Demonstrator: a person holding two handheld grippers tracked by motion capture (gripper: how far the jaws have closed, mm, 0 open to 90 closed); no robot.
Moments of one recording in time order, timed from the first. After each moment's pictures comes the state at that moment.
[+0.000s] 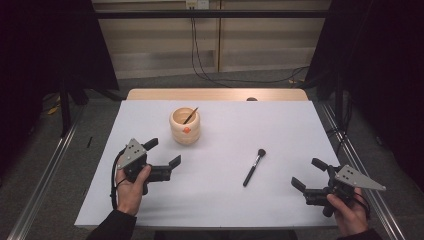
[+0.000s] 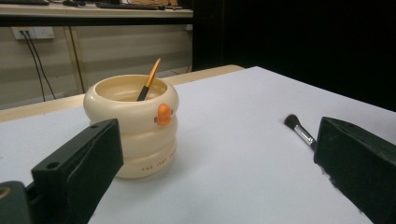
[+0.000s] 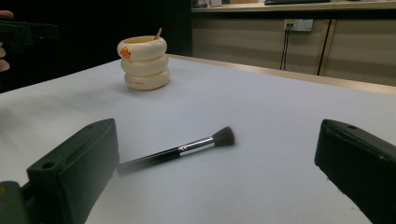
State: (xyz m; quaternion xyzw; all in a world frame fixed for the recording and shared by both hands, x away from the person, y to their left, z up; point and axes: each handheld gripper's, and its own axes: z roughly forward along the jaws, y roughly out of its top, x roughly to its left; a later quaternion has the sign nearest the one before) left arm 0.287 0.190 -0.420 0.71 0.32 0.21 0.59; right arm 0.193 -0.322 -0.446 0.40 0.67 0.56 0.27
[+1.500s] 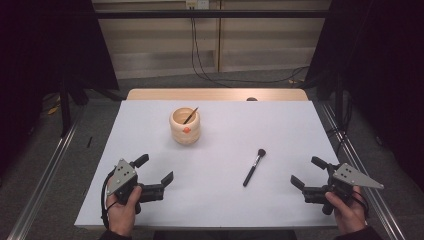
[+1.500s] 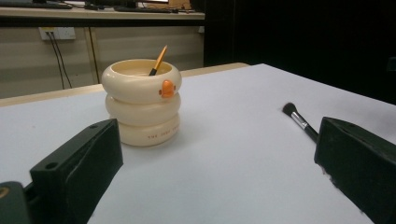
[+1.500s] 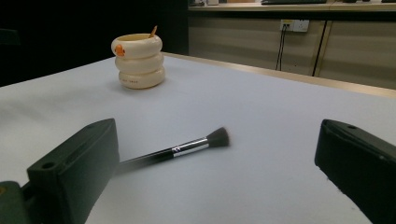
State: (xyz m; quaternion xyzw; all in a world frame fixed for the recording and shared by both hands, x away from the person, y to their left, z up) left arm 0.243 0.207 -0.431 0.70 0.34 0.23 0.58; right arm 0.197 -0.321 -0.446 0.40 0.67 0.56 0.28
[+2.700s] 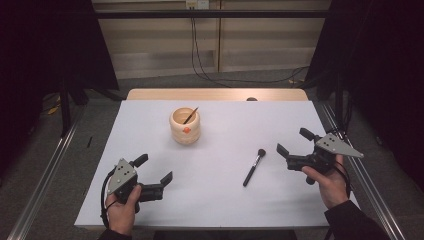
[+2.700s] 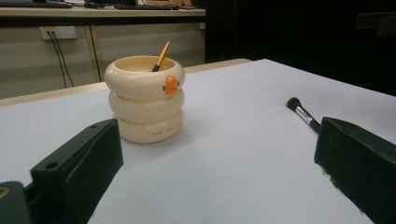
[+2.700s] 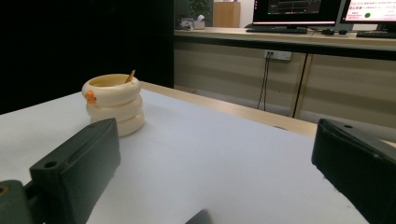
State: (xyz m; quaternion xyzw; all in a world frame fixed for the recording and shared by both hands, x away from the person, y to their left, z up) left arm 0.245 0.208 -0.433 0.71 0.34 0.24 0.58; right arm 0.264 -0.287 -0.410 0.39 0.65 0.56 0.33
